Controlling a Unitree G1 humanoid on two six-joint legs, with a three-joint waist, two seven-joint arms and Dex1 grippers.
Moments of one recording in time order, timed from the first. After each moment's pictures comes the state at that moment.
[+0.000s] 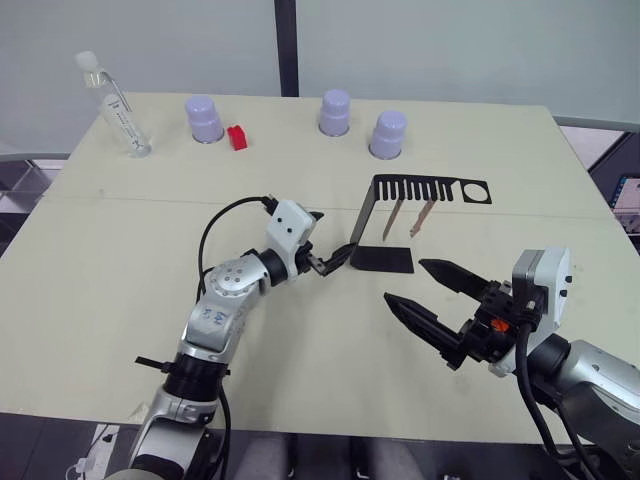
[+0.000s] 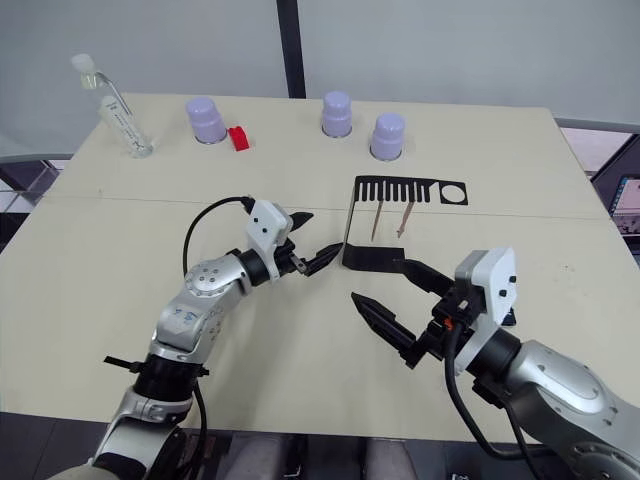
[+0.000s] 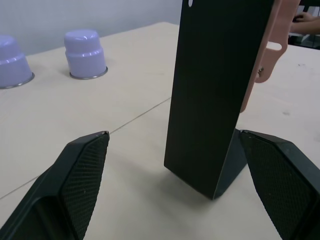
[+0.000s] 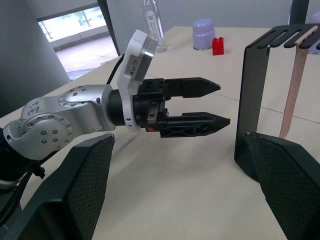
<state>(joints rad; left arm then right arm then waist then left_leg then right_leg) -0.54 0.19 -0.17 -0.03 -0.14 0.38 -0.45 0.12 -0.81 -0.25 -0.94 1.20 0.60 0.16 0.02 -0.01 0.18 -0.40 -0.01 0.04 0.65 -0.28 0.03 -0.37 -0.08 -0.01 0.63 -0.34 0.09</state>
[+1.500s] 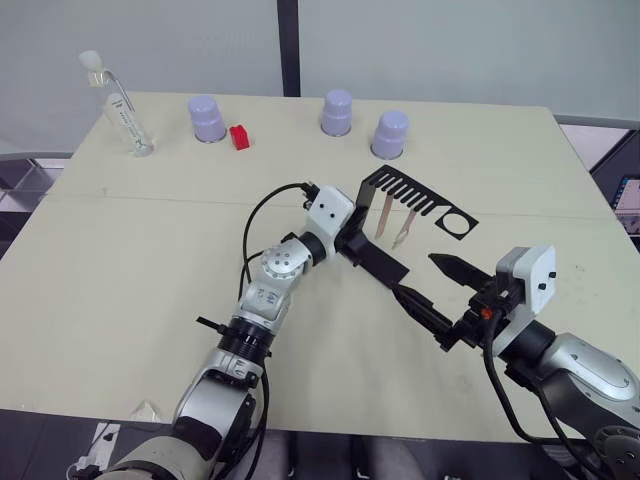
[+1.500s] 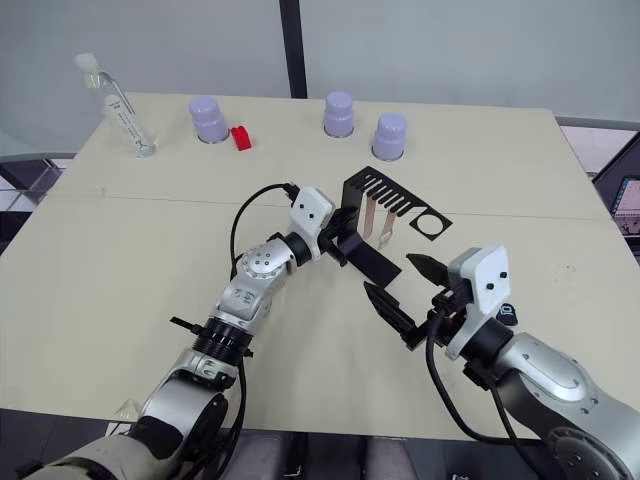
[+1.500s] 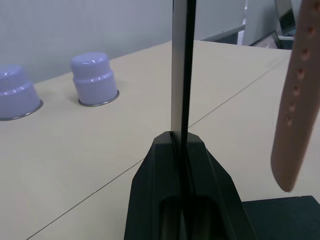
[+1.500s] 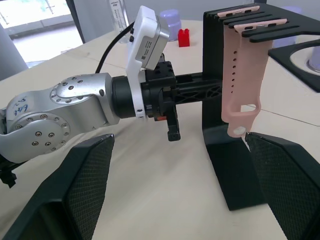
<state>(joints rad) -0.74 0.02 -0.17 0.41 0.01 0.05 -0.27 0.09 -0.75 -0.20 -0.88 1.00 0.64 0.14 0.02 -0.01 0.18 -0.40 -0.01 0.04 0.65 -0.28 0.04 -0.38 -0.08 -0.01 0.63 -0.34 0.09</state>
